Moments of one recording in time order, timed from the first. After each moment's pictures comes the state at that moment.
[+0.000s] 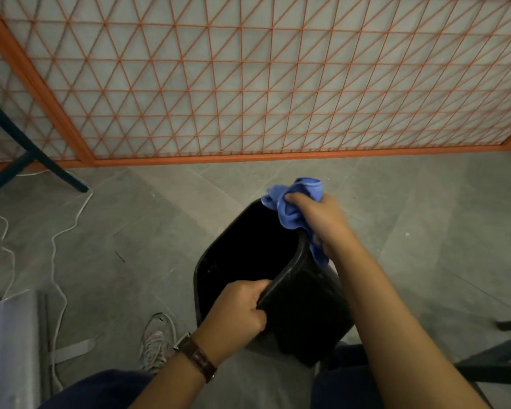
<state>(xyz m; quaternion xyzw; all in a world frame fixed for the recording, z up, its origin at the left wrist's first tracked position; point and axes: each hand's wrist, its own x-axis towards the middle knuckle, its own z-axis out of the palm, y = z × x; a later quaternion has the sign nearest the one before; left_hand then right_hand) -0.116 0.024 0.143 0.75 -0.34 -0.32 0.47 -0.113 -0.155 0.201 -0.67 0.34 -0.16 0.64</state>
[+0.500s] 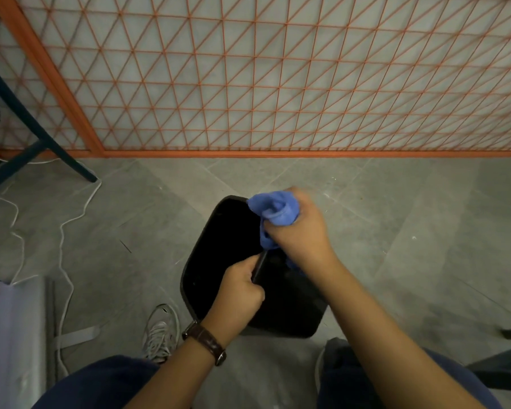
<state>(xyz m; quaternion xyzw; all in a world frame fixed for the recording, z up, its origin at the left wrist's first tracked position) -0.110 0.015 0.146 0.75 -0.18 -0.27 0.58 -0.114 -0.107 0.192 -0.80 0.24 -0.18 0.52</state>
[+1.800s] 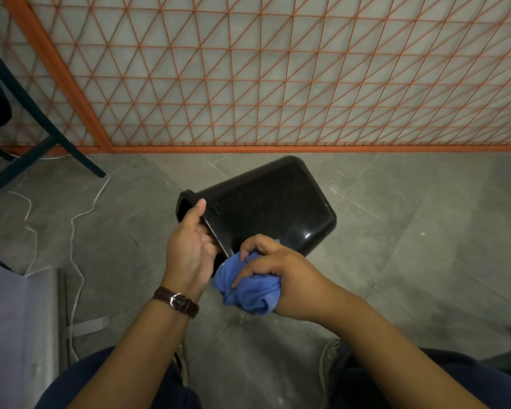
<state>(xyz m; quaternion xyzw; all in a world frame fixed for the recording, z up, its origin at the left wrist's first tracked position) -0.053 0.037 0.168 0.45 0.10 -0.25 0.85 -0.158 -0.094 0.162 -0.89 -0.13 -0.04 0.43</state>
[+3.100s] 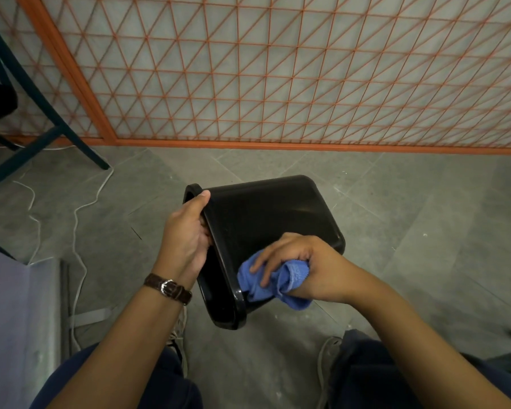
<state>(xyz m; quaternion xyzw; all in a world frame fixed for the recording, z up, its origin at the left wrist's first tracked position) -0.044 0.044 0.177 0.56 0.07 -0.20 0.80 -0.160 -0.117 0.182 -0.86 -0.13 0.04 0.49</state>
